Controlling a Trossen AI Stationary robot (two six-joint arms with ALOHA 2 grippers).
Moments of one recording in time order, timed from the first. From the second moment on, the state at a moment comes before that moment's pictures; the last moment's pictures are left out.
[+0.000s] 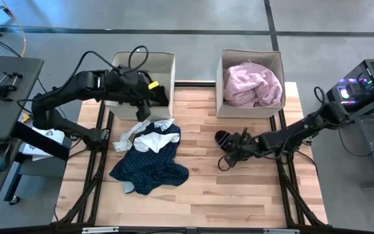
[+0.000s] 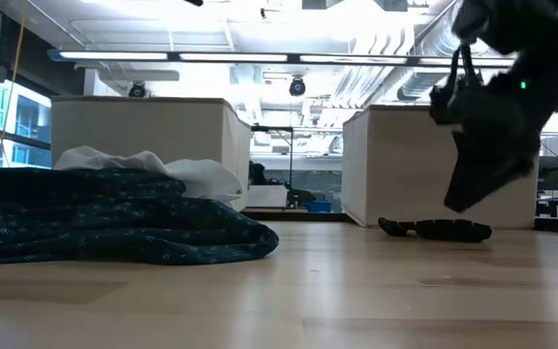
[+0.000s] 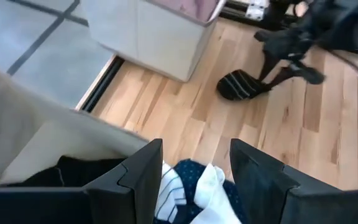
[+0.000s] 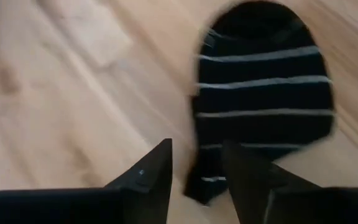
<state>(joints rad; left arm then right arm) 0.17 1.30 1.66 -1.11 -0.16 -0.13 0.29 1.32 0.56 -0.36 0.35 0.99</state>
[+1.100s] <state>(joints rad) -0.05 1.37 1.01 0.25 0.11 -0.03 0.16 1.33 1.16 -0.20 0.28 0.43</state>
